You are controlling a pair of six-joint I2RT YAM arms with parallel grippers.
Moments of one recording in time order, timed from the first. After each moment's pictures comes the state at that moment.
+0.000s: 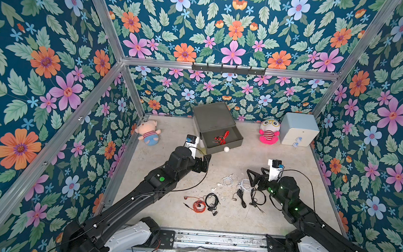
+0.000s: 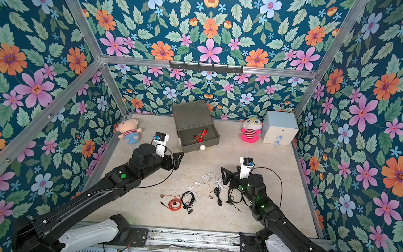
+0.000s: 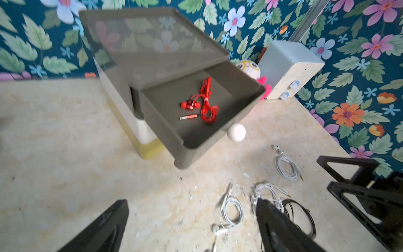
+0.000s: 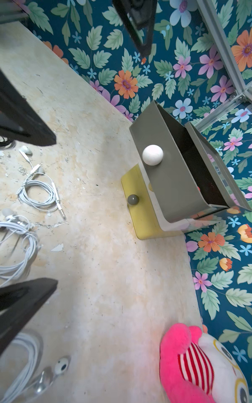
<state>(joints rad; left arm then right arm) -0.70 1.00 0.80 -0.28 -0.13 -0.36 0.54 0.88 0.29 0.32 -0.09 0.42</state>
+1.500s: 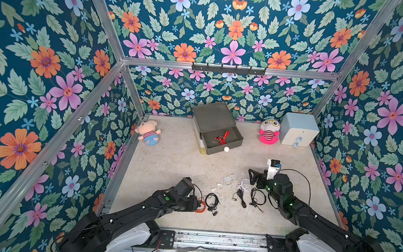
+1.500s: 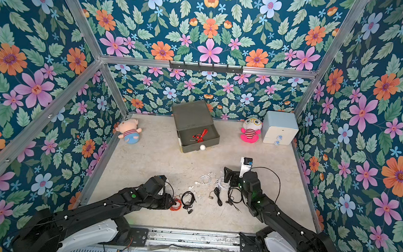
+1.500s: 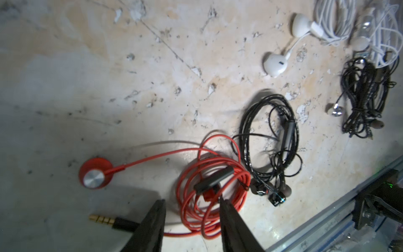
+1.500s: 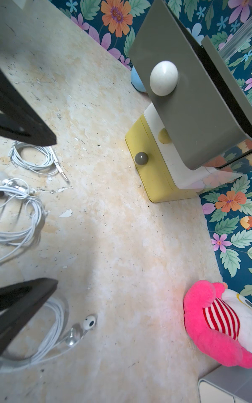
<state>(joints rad) -0.80 1.01 0.36 -0.42 0.15 -0.76 0.54 1.01 0.30 0.33 0.08 0.44</state>
